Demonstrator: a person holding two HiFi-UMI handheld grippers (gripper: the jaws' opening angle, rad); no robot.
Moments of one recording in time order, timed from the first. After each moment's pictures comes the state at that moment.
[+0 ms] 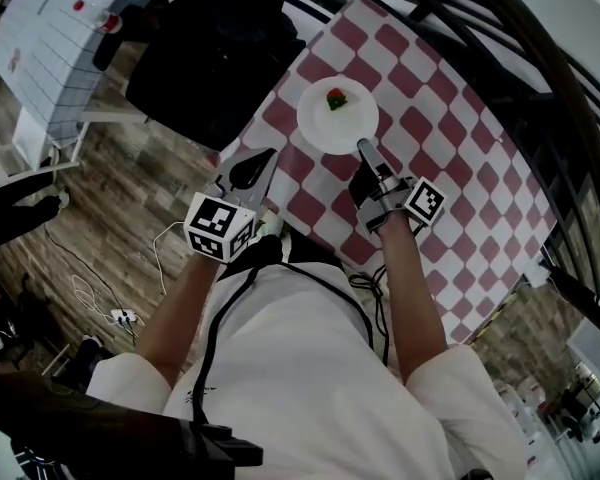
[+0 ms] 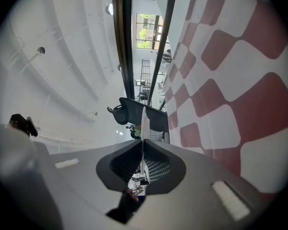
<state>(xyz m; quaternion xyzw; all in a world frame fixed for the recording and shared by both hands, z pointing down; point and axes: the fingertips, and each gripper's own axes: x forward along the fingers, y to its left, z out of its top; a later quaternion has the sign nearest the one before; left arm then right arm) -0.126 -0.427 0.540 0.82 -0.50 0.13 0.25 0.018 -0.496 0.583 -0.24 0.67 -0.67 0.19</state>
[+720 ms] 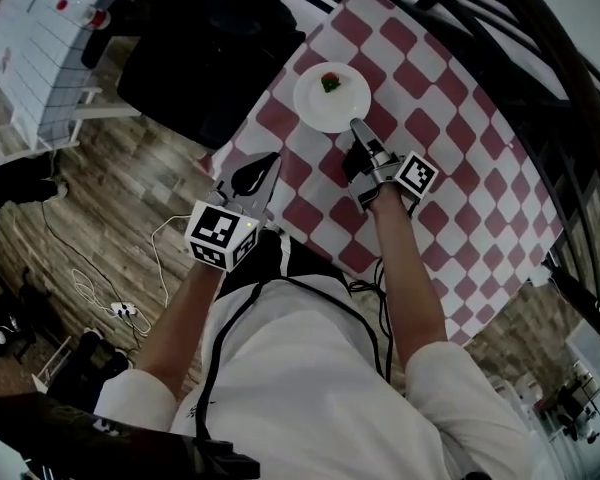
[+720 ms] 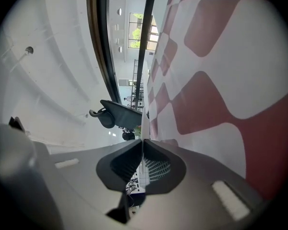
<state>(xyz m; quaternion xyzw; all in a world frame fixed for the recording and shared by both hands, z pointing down) -0.117 -0.447 0.573 0.82 -0.50 0.13 0.27 0.001 -0.553 0.666 -0.27 0.65 -0.69 0.17</state>
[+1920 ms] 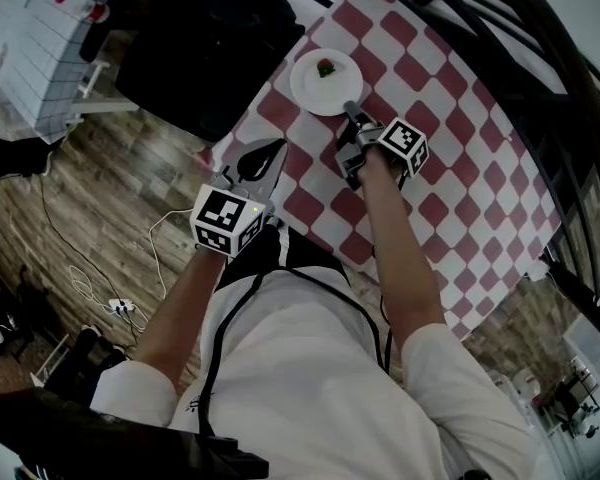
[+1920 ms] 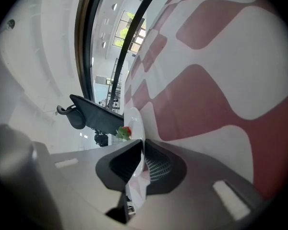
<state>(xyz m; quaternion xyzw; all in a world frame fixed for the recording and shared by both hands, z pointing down) -0.111 -0.451 0.574 0.82 -0.49 0.13 0.26 -0.007 -0.566 0.719 -0.39 0.59 -0.70 0.06</state>
